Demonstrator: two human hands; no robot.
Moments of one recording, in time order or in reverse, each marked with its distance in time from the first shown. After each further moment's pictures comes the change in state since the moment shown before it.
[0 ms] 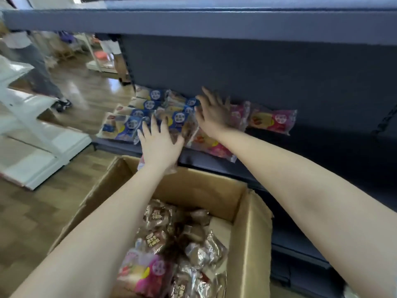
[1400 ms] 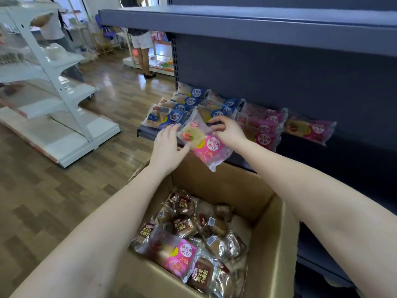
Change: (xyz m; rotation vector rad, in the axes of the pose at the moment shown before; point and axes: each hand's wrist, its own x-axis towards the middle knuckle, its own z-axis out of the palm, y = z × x) left_hand -0.036 -0.096 -0.026 -0.237 -0.023 0.033; right_hand -0.034 -0.069 0.016 0.813 -0.286 0.180
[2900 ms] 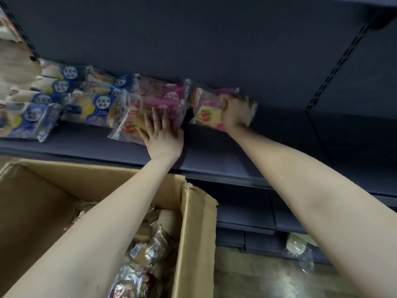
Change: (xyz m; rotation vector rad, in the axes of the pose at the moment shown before) left_hand 0.040 0.210 0.187 -0.035 -0.126 -0.011; right_hand -0.021 0.169 -0.207 -0.857 0.655 0.261
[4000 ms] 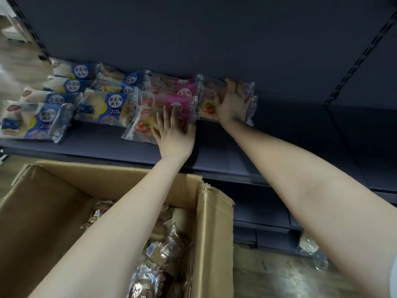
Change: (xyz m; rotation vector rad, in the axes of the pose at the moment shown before) left_hand 0.000 -0.002 -0.017 -0.228 -0.036 -0.028; right_hand 0.014 -0.038 0.039 0.260 0.006 0.060
